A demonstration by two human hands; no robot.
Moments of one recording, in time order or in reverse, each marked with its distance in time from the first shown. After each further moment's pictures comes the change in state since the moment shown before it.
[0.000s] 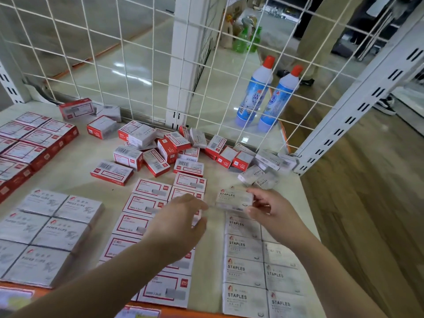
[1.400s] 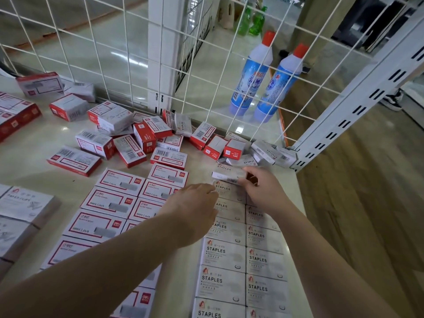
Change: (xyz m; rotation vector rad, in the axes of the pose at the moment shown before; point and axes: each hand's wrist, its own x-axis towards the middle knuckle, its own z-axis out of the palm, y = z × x) left_hand 0.057 0.032 0.036 0.300 -0.197 0.173; right_hand 0.076 0.036 -0.009 -0.202 0.025 0.042
